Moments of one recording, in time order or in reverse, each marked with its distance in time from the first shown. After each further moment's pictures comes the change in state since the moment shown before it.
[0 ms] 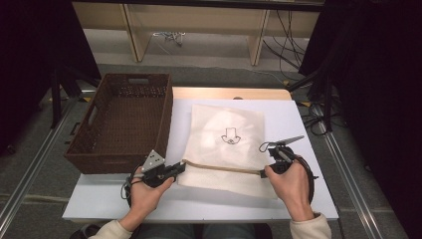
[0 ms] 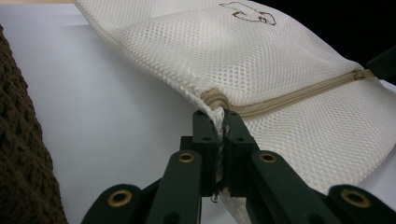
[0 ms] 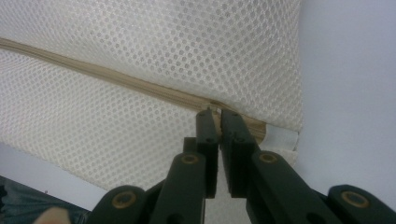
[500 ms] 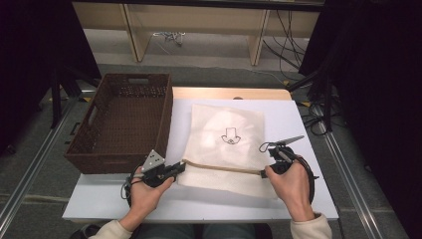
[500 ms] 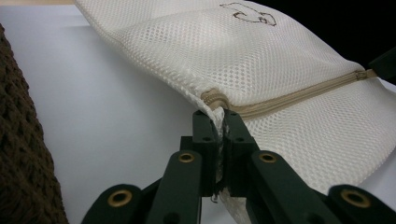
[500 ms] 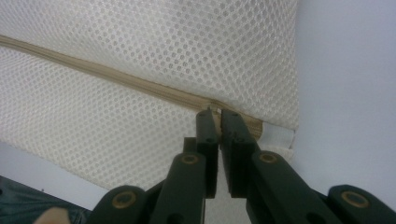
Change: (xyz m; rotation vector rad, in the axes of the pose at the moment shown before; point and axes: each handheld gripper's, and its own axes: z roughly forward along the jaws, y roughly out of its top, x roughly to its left) left arm 0.000 0.000 0.000 0.002 0.007 0.001; right arm 0.002 -0.001 -0.002 -0.001 -0.018 0.004
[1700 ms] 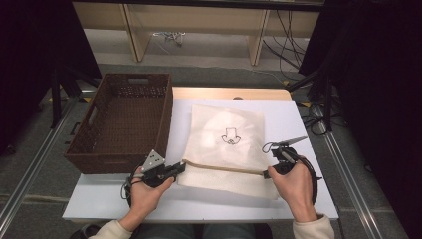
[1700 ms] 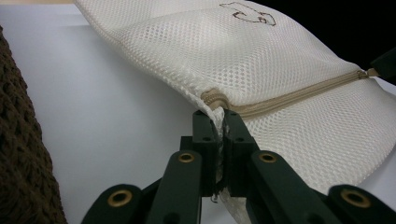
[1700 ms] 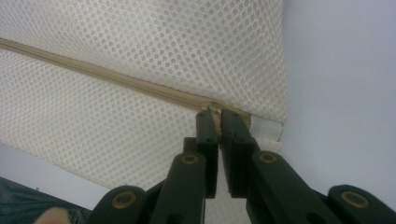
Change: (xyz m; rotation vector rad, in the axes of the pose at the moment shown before) left arm 0.000 0.000 0.000 0.001 -0.007 0.016; right arm -0.007 -0.002 -0.002 0.002 -0.001 0.005
